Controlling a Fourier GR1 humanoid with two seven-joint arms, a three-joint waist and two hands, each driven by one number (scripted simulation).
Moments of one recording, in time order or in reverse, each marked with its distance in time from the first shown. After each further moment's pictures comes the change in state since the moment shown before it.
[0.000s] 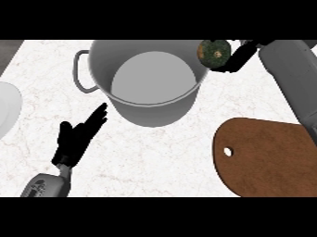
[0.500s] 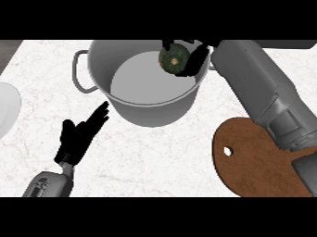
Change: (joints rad) left arm -0.015 -0.020 0.010 0.015 -0.015 0.004 -0.002; right arm -0.123 0.180 0.086 0.067 0.145 -0.120 0.112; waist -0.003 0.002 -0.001
